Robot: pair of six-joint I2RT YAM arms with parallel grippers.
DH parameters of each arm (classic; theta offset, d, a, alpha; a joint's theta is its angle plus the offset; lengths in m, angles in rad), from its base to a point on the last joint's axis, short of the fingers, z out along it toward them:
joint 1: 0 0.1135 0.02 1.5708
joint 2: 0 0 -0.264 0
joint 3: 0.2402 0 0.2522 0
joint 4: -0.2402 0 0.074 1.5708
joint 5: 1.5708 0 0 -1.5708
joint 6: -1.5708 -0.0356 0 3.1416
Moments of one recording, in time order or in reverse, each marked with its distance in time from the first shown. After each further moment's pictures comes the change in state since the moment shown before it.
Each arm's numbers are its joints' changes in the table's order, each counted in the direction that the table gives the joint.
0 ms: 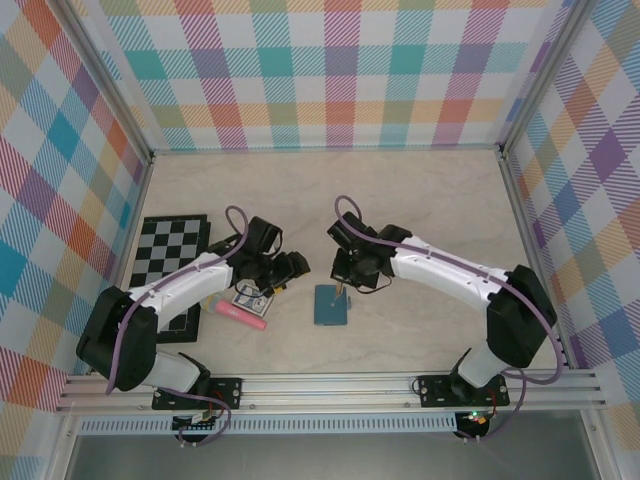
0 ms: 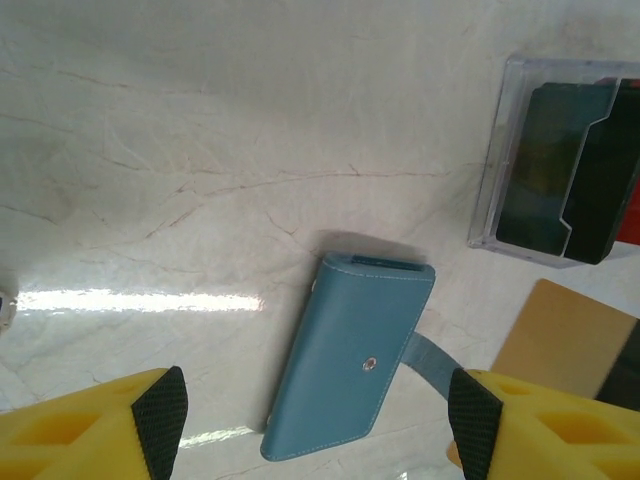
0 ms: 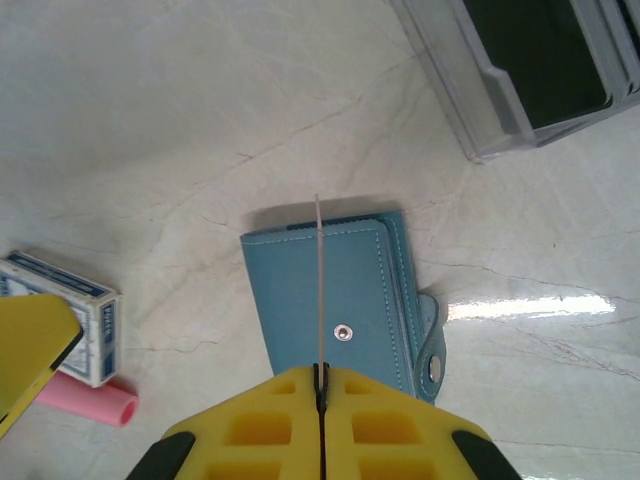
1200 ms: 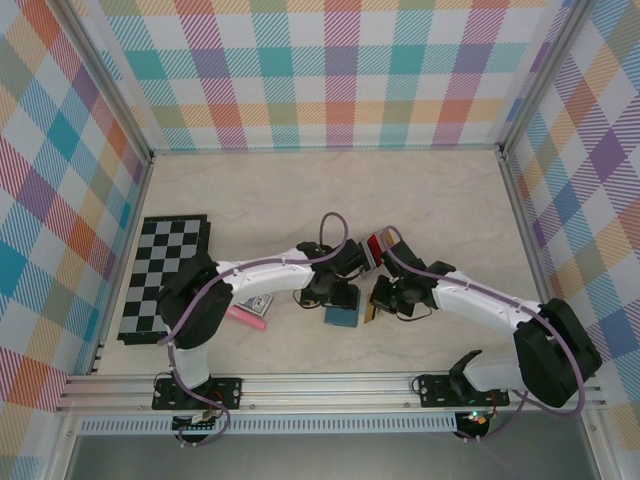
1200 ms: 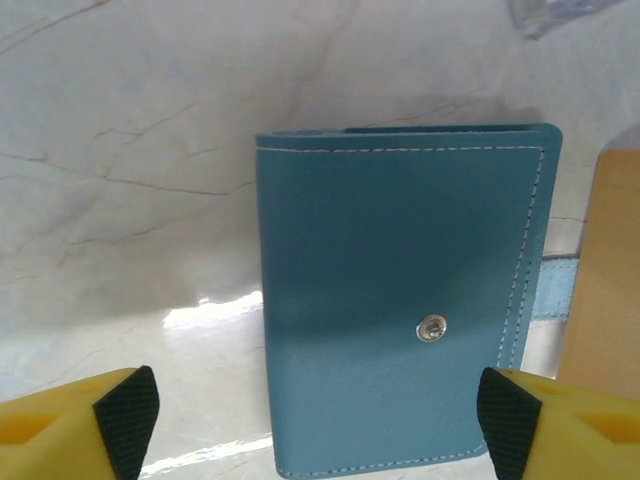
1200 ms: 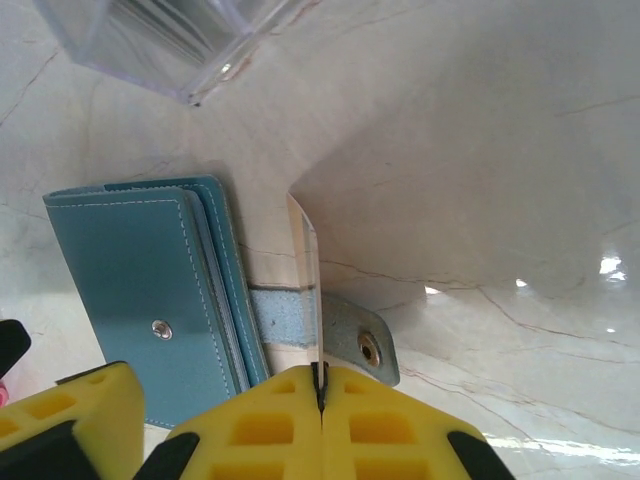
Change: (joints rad) left arm -0.422 -0.445 0.442 -0.315 -0.325 -0.179; right arm -0.208 0.298 -0.537 0.266 -0.177 0.090
